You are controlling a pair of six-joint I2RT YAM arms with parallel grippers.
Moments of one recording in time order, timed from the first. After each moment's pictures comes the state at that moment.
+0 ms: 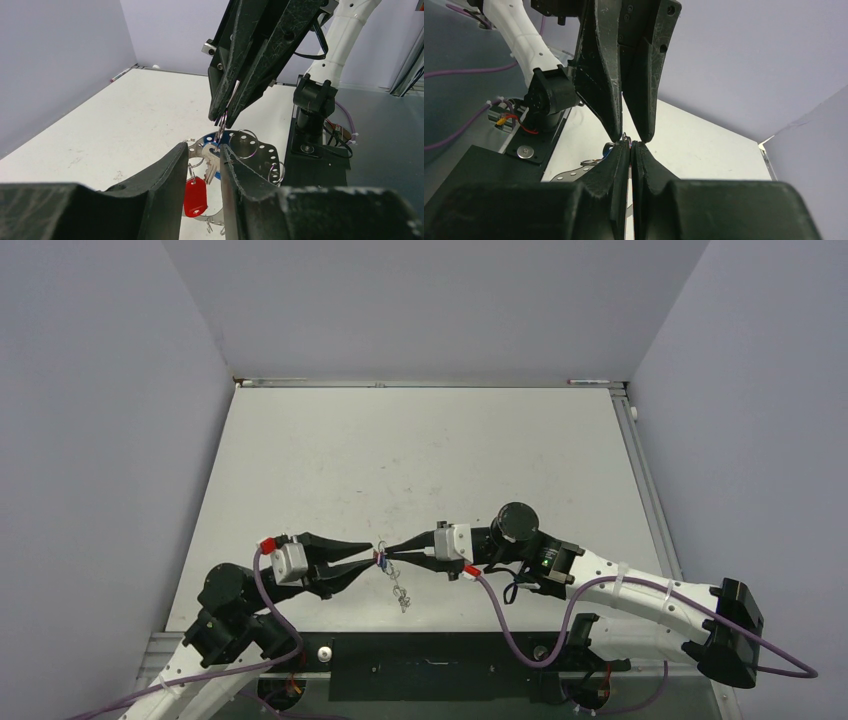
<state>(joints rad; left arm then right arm) -0.72 0.19 0.44 0.00 0.48 -0.08 1.09 1.07 0.76 0.39 -0.61 -0.40</state>
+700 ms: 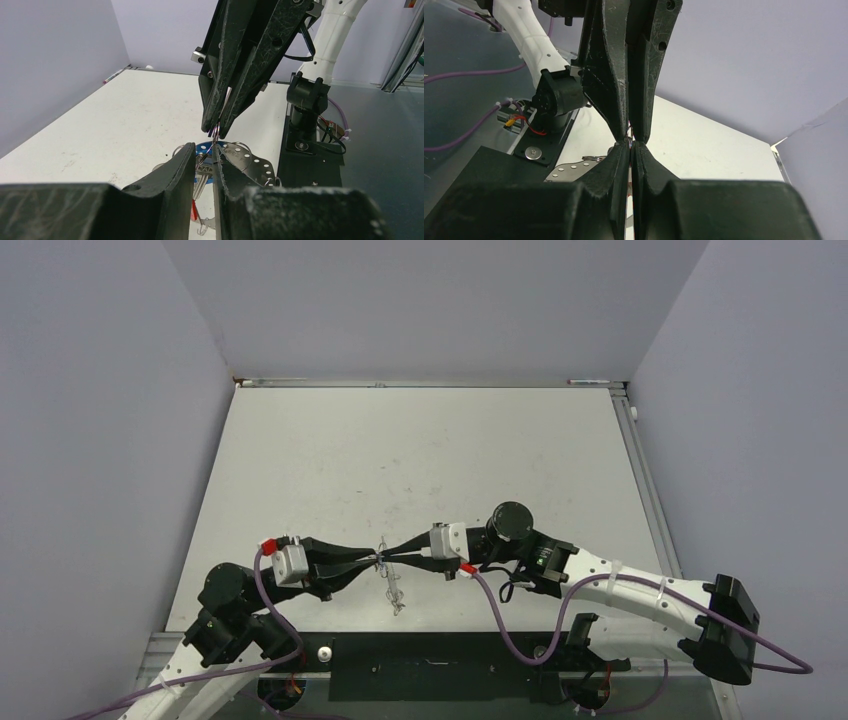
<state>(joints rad) -0.72 0.20 0.44 0.00 0.51 -0.09 1.09 1.10 0.76 0.42 -0.64 -0.37</state>
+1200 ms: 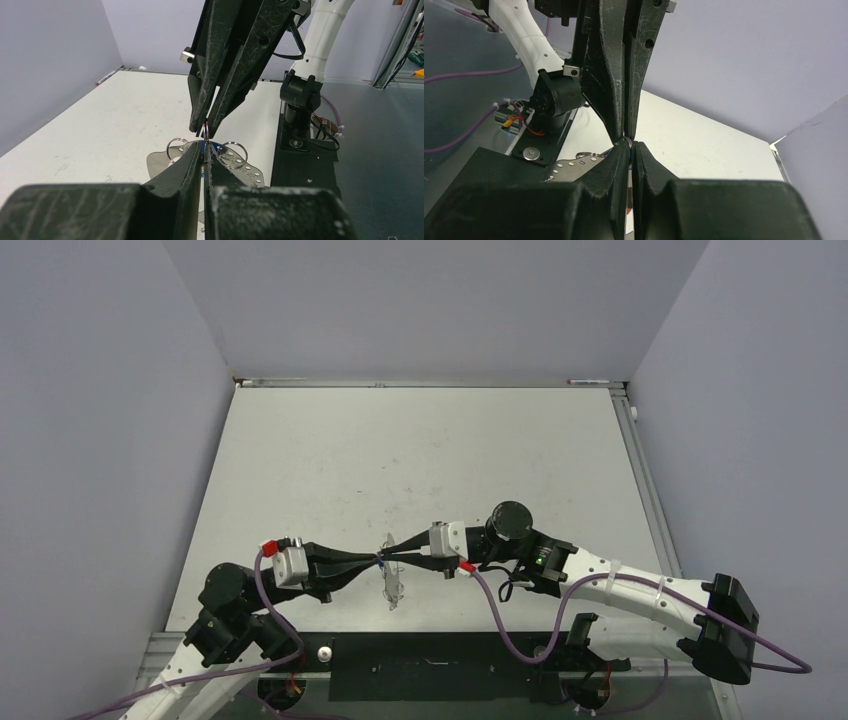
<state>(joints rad) -0.72 0.20 0.43 0.00 0.55 -0.09 1.09 1.10 0.76 0.42 -0.64 -0.37</state>
